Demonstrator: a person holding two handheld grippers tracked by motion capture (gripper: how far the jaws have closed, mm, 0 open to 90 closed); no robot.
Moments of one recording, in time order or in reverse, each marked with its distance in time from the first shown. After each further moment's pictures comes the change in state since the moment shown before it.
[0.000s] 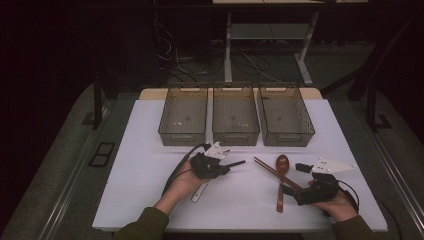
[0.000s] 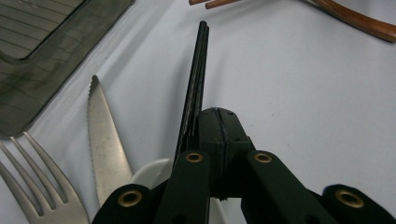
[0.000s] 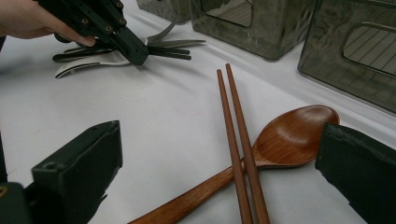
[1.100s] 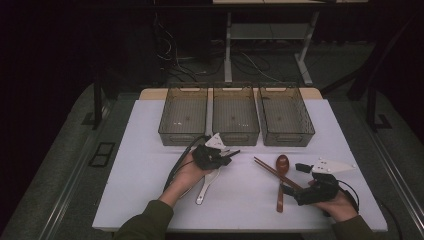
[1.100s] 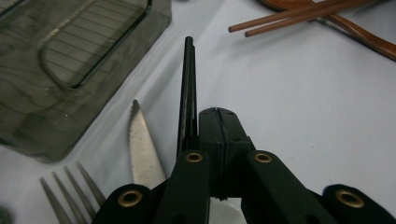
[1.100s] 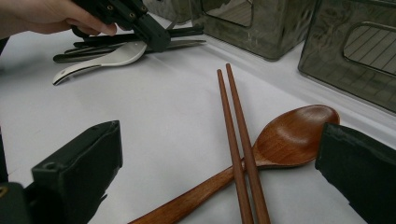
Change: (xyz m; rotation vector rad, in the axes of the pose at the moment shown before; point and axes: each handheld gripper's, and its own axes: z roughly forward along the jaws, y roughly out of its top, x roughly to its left) left arm 0.023 0.010 0.006 -0.040 0.032 -0.035; right arm 0.000 0.000 0.000 0.000 0.001 0.001
